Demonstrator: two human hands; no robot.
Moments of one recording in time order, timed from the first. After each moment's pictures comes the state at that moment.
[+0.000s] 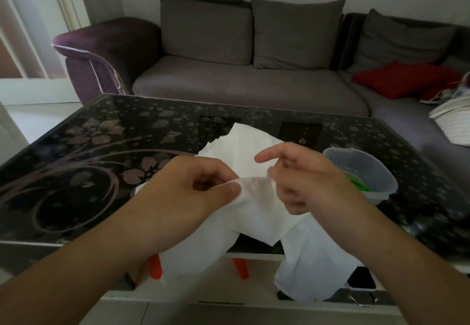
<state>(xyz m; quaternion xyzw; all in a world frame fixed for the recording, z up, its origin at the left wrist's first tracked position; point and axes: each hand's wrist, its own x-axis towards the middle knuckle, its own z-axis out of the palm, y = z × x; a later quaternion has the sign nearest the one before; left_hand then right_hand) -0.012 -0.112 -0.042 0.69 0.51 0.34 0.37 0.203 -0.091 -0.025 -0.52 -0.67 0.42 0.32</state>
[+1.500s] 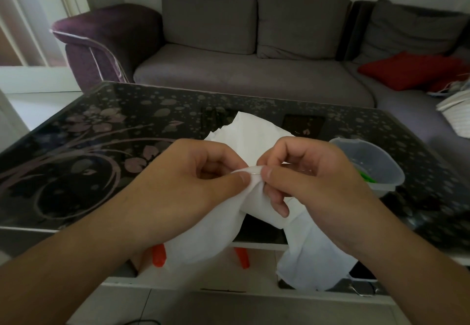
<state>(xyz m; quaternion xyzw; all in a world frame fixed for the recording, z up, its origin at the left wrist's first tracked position) -0.011 -0.119 -0.036 0.70 0.47 0.36 0.41 0.198 -0.104 -0.032 -0.44 -0.69 0.42 0.38</state>
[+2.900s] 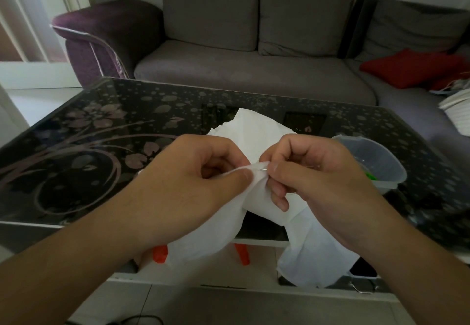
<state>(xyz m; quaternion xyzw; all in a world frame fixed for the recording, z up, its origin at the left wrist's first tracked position) -0.007 -0.122 -0.036 0.73 0.48 0.35 0.35 0.198 -0.103 -0.034 -0.46 -0.68 0.42 0.37</state>
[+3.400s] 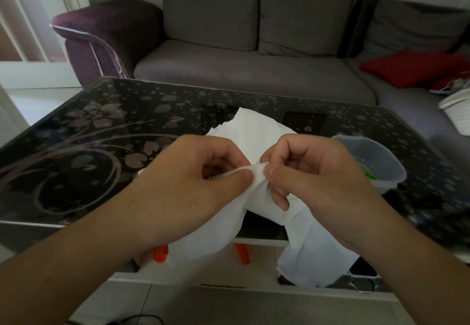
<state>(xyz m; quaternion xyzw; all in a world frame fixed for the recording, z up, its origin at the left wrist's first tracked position) -0.008 -0.122 -0.038 0.73 0.48 0.35 0.34 0.195 -0.106 -0.031 -0.46 -0.70 0.40 0.36</state>
